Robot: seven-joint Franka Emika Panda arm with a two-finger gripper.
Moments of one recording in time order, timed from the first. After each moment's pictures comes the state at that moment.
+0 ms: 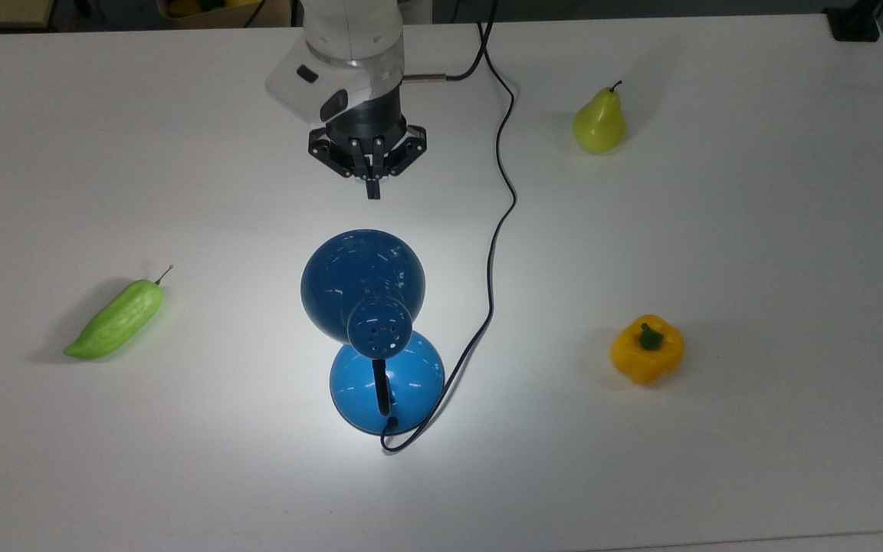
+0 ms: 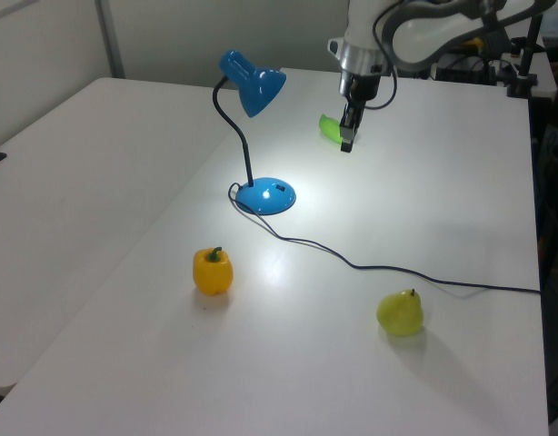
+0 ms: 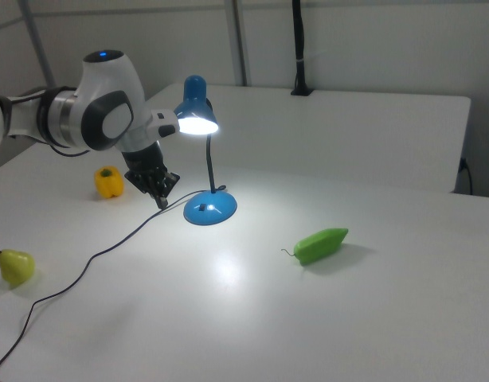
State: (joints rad) arm 0.11 0.22 -0.01 -1.79 0.00 2.16 0.00
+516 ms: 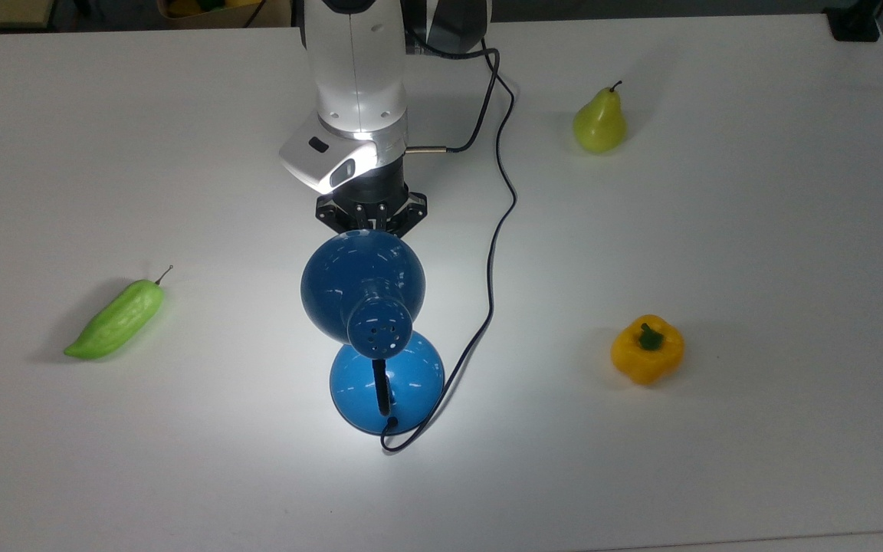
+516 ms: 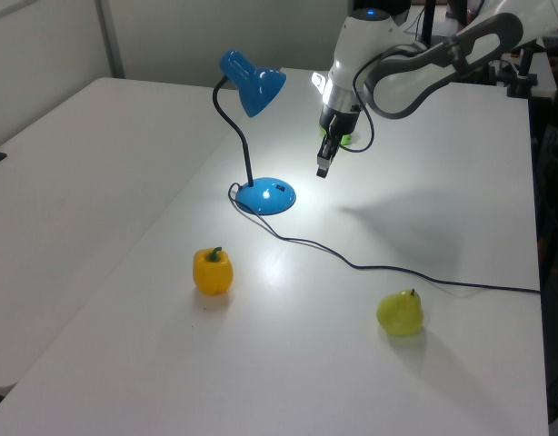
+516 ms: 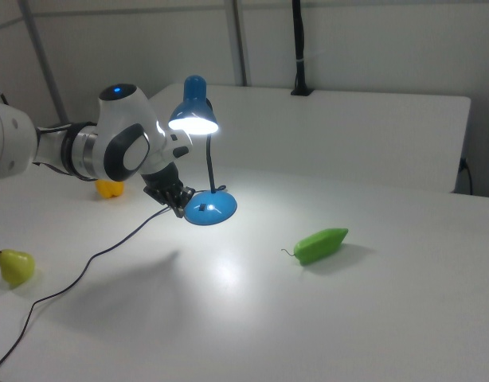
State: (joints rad) arm 0.11 0.36 -0.01 -1.79 -0.02 2.42 0.01
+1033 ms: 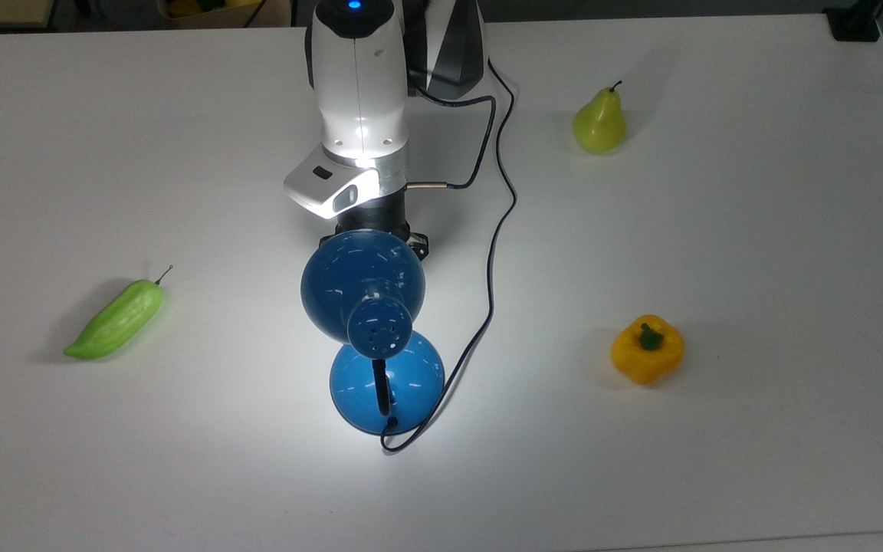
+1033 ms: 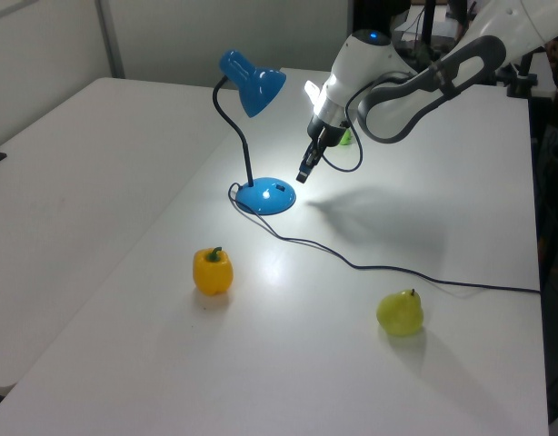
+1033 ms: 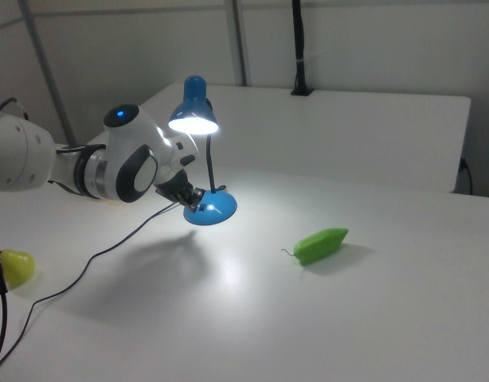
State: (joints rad) arm 0.11 0.45 -0.01 -1.79 -0.02 2.69 0.01
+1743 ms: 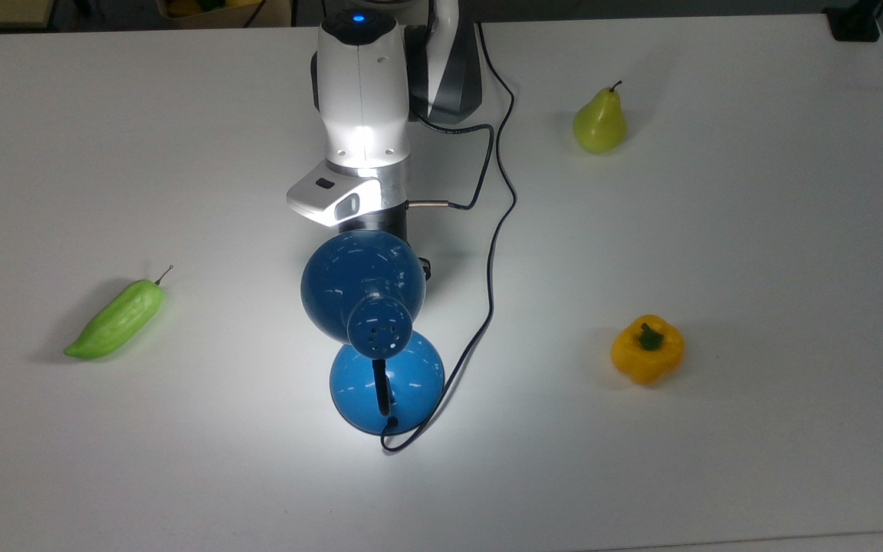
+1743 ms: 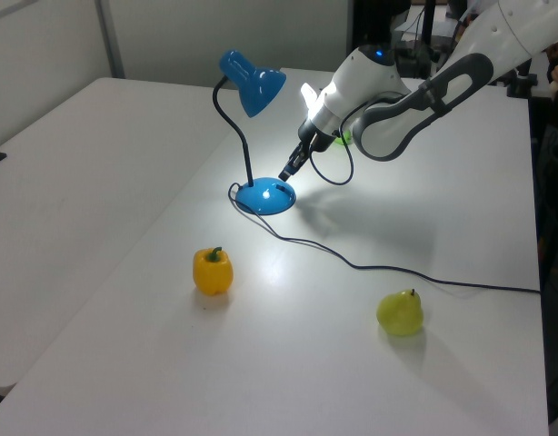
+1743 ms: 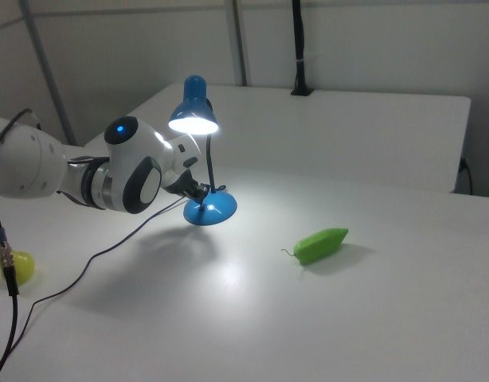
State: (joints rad) arm 0.11 0.52 -0.01 -1.78 -0.02 2.89 0.01
